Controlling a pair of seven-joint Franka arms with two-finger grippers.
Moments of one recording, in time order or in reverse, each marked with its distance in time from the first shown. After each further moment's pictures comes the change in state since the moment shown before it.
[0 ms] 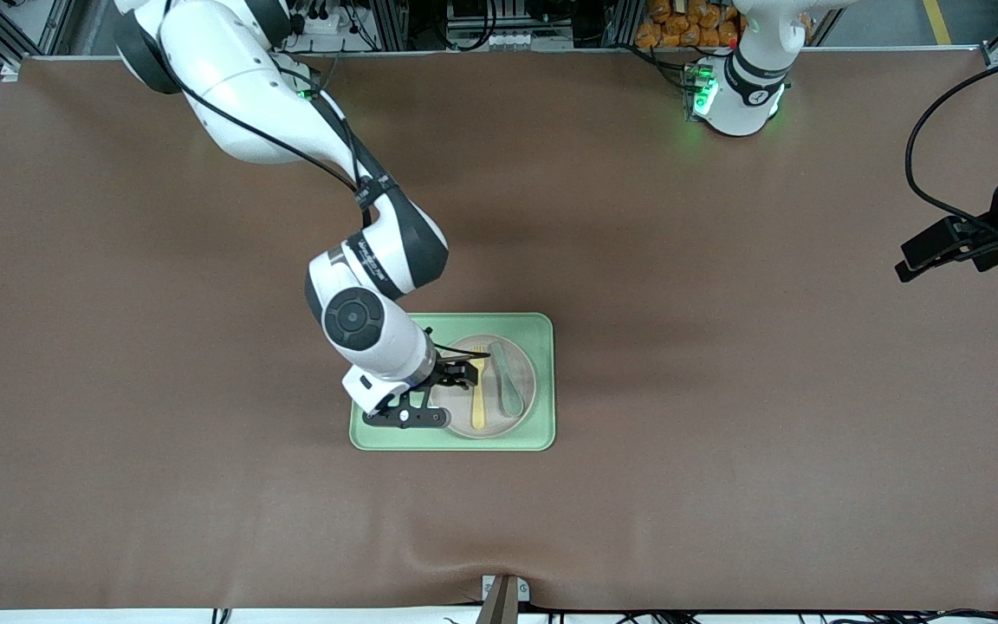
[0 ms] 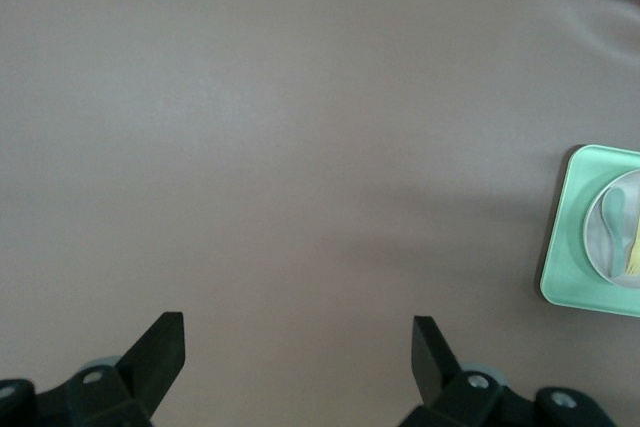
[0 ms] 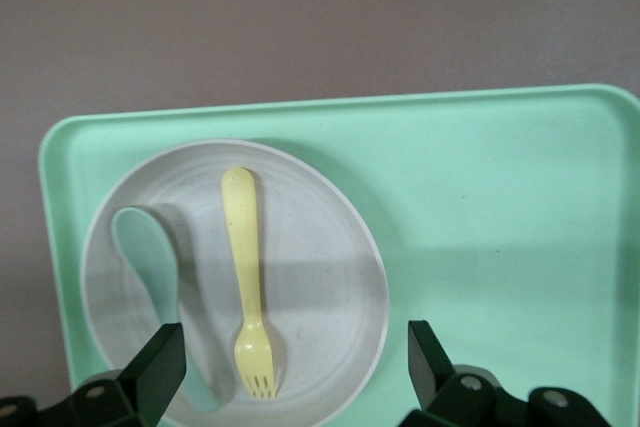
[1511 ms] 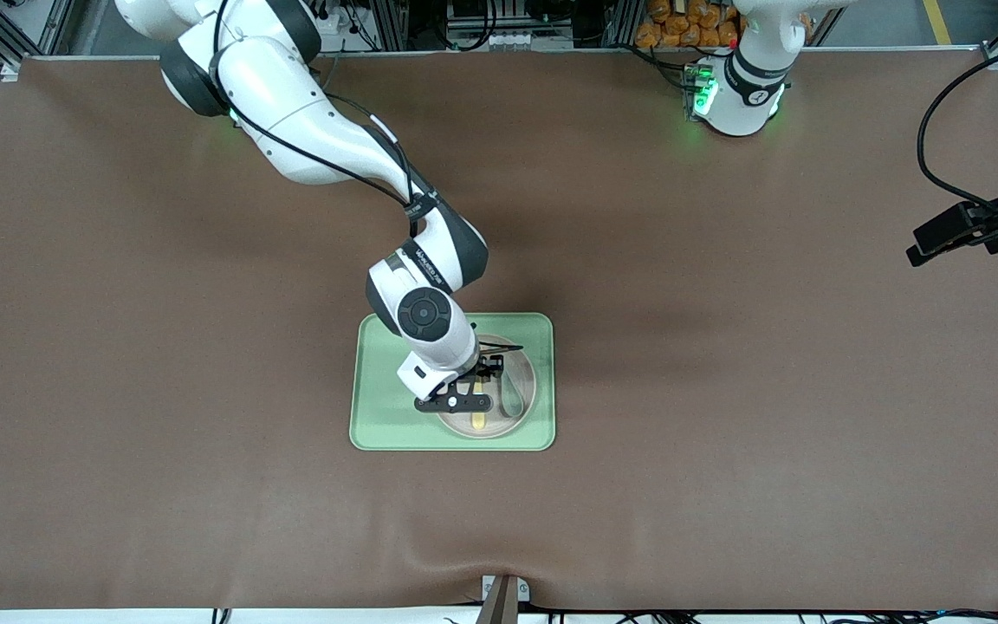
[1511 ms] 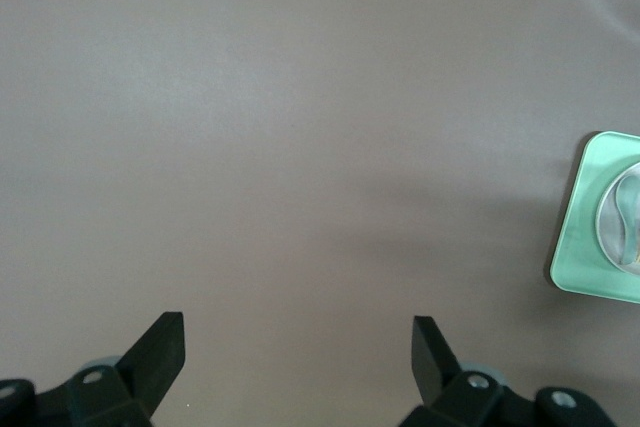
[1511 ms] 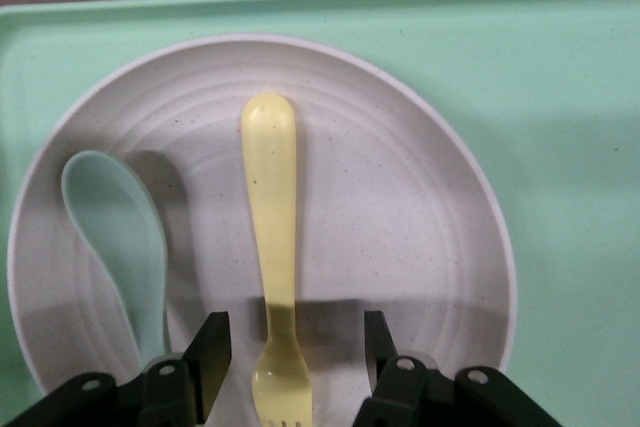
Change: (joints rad) left arm 0.018 -0.022 0.002 -0.009 0.000 -0.039 0.000; right arm 0.081 0.105 -0.001 0.002 -0.047 0.098 0.065
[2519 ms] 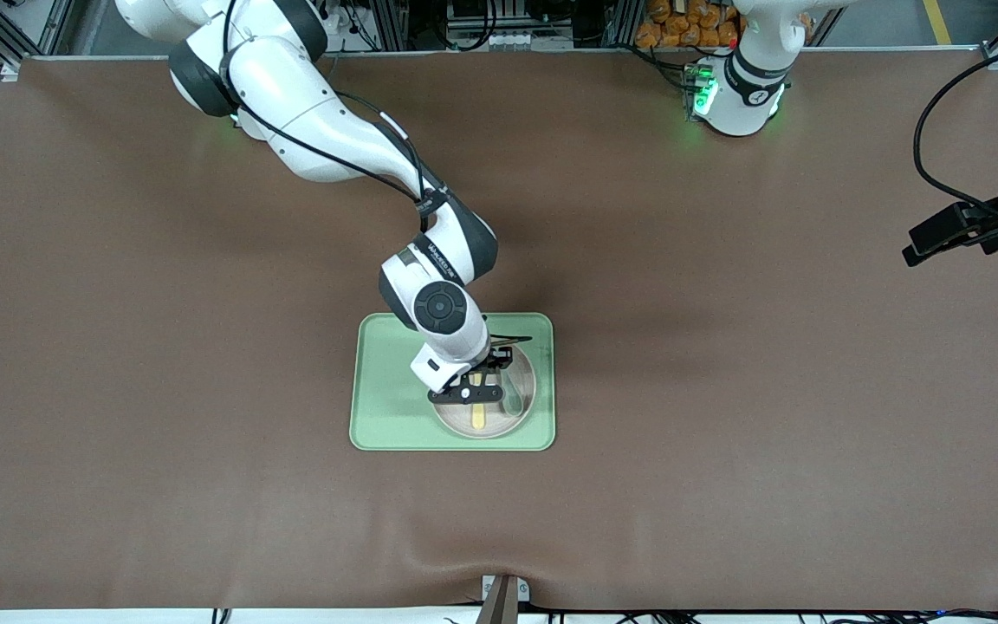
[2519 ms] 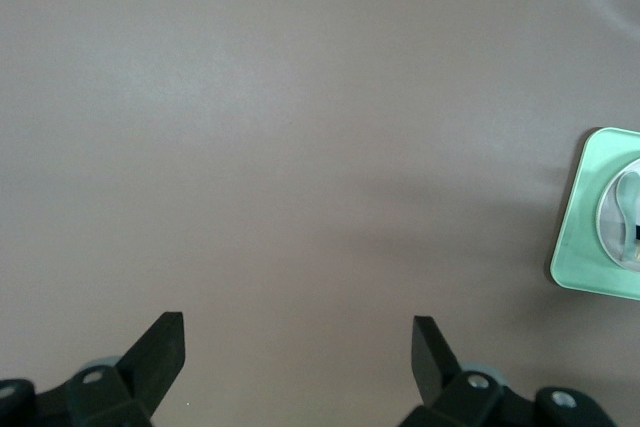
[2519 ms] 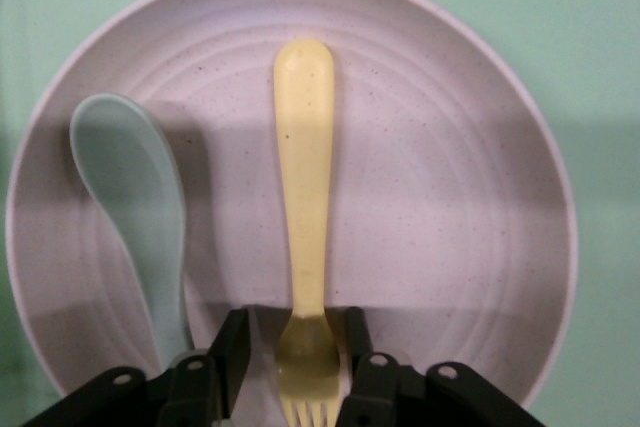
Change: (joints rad) left arm -0.002 0.000 -0.003 -0.007 0.000 0.000 0.000; right arm 0.029 0.013 0.000 0.000 -0.022 -0.006 0.001
